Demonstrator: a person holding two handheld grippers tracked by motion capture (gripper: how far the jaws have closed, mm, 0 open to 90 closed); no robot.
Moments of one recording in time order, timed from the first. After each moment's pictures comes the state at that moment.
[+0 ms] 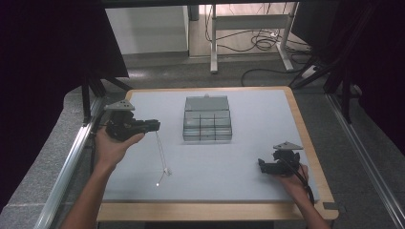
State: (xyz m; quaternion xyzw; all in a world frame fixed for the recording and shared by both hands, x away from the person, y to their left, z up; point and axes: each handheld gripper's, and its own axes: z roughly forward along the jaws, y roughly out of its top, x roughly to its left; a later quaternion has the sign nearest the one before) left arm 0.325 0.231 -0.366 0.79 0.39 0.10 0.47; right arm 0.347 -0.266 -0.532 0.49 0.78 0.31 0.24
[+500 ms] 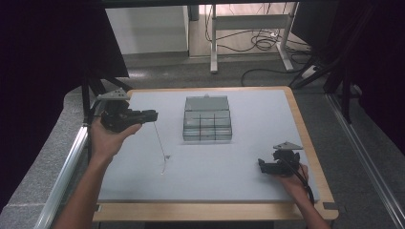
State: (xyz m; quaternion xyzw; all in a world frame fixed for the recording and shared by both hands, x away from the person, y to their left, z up) left arm 0.329 0.234 -0.336 0.78 0.38 0.12 0.48; right arm 0.347 -0.266 -0.532 0.49 0.78 0.31 0.24
